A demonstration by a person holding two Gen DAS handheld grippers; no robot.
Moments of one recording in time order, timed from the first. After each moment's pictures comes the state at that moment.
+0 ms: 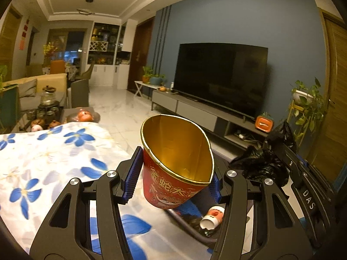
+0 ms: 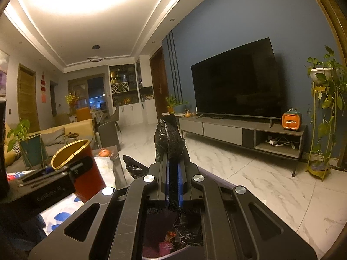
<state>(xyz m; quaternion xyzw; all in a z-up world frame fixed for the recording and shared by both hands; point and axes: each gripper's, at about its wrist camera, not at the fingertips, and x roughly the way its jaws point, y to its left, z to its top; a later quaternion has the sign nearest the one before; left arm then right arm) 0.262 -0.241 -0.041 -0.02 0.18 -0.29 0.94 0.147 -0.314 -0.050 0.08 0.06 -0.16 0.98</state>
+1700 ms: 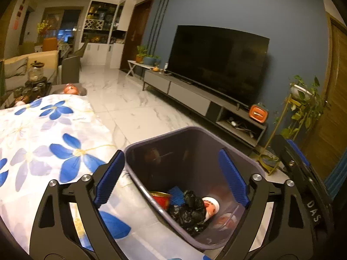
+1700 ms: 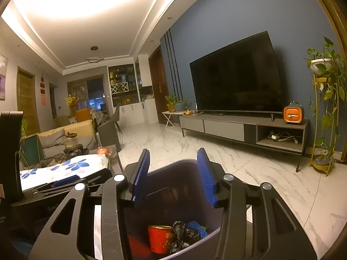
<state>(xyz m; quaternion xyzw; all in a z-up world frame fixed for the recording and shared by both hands) 0.297 -0.260 -0.086 -0.04 0.24 -0.30 0.92 0.156 -0.329 -0.065 0.09 0.06 -0.15 0.98</state>
